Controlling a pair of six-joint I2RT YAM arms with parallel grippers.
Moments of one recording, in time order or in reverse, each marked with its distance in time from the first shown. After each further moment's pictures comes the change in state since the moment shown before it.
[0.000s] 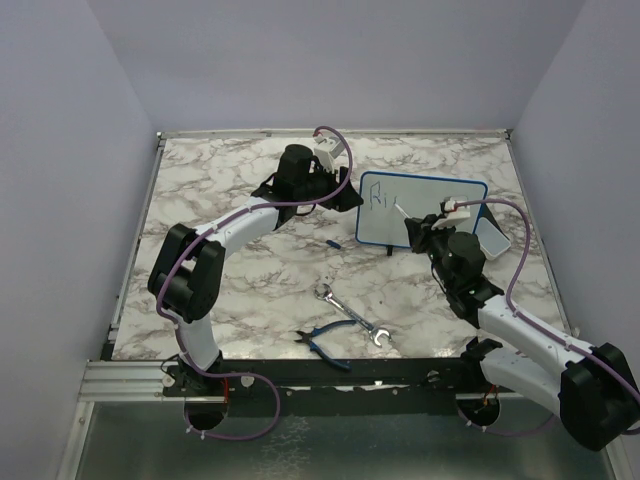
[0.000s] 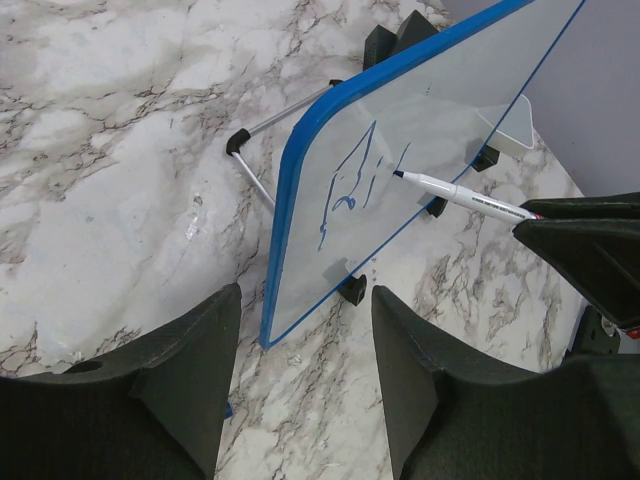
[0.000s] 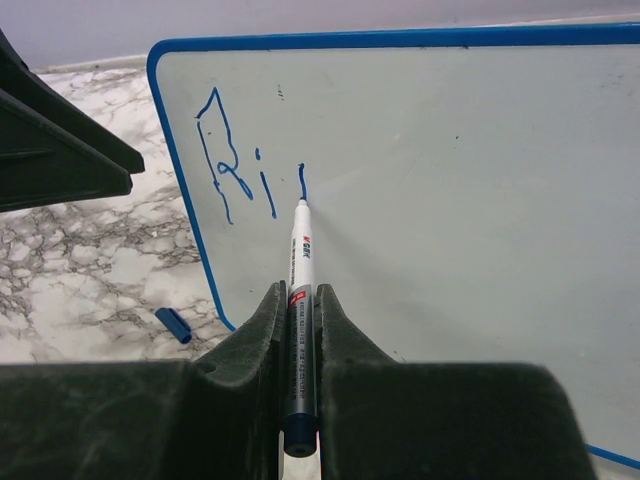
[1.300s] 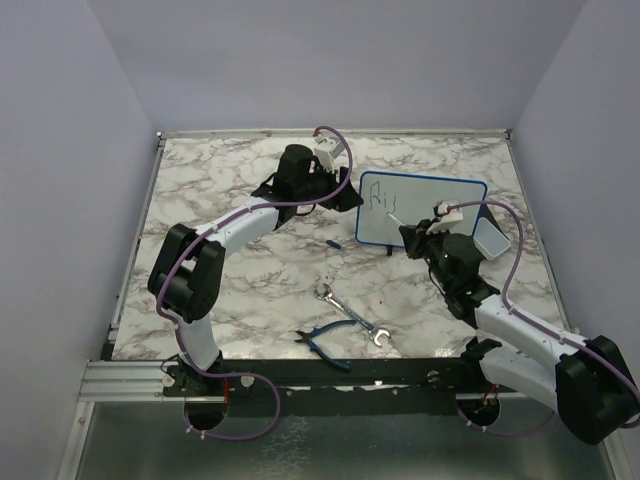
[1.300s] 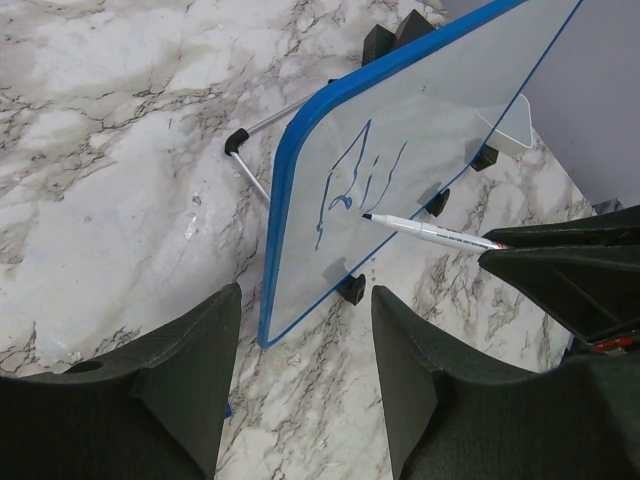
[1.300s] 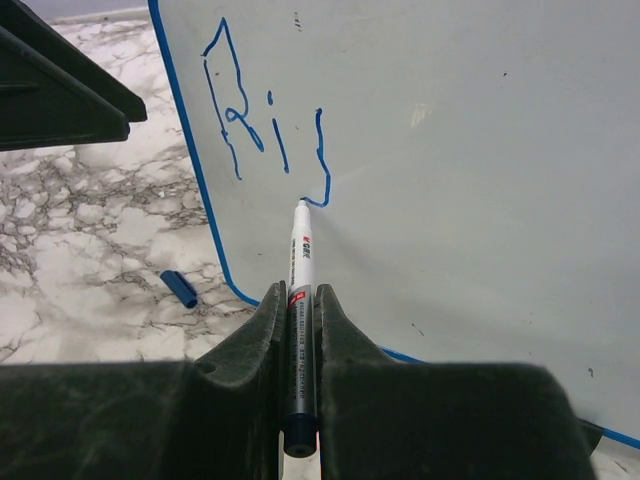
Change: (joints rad) left arm 0.000 0.000 0.000 0.000 0.003 0.000; right arm 0.000 0.031 -0.028 0.004 -0.058 0.011
